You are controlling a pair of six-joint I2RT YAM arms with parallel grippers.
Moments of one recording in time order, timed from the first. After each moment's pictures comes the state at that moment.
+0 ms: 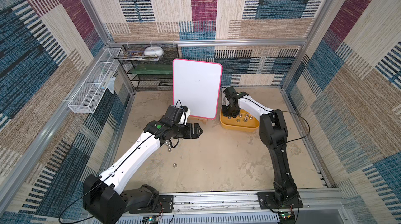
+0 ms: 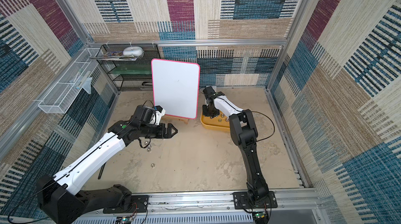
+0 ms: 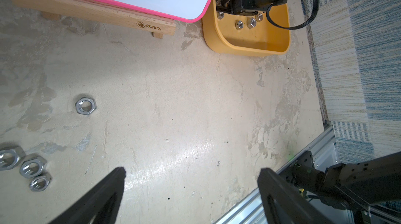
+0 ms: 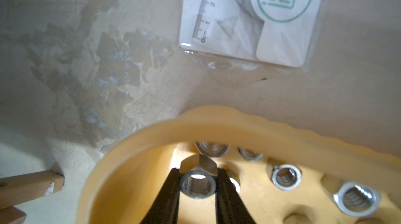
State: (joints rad) left arm -0.47 1.26 1.12 -0.75 0.29 -0.44; right arm 0.42 2.31 1.93 -0.86 -0.03 0.33
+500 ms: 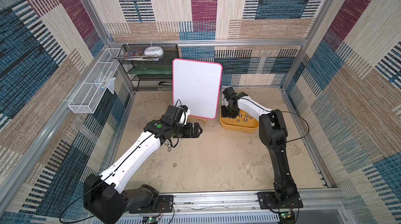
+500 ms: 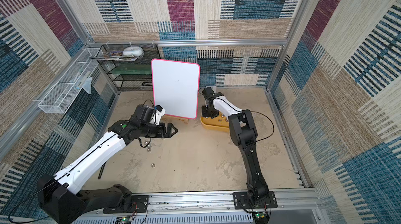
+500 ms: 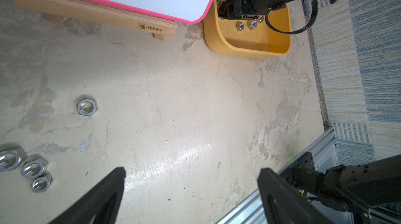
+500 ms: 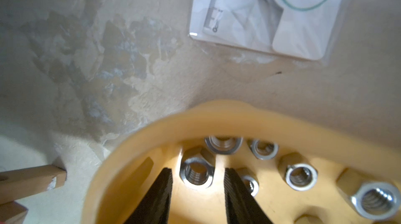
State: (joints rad) left arm -0.47 1.27 1.13 -0.75 0.29 -0.43; right arm 0.43 2.31 1.94 -0.86 -0.05 0.33
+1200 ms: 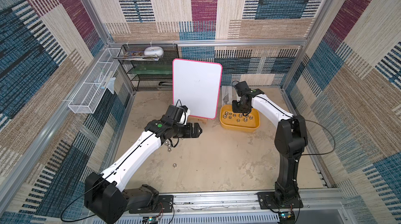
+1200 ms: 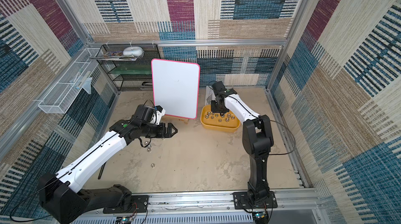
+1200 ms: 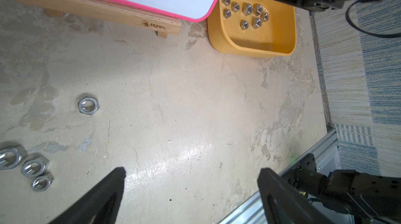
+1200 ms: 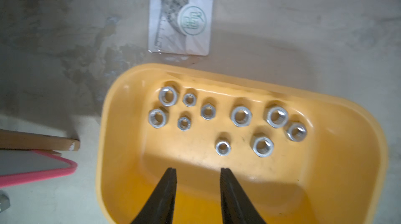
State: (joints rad) left arm -0.46 1.29 1.12 -0.76 0.28 -0.44; right arm 0.35 1.98 1.70 -0.87 0.08 0.34
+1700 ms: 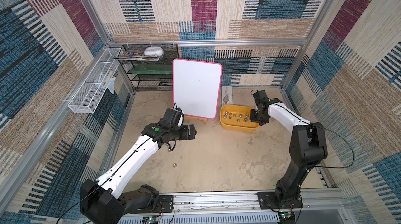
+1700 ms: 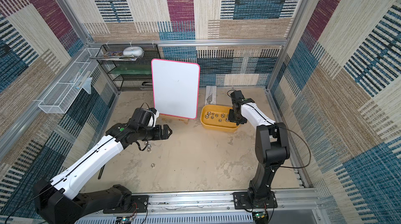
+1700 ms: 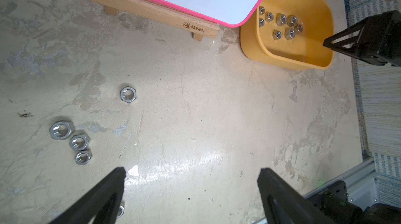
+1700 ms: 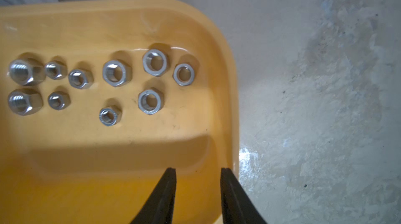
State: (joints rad) left arm -0.47 1.21 1.08 -0.79 0.14 -0.49; right arm 0.17 1.81 1.38 -0.81 0.13 0.36
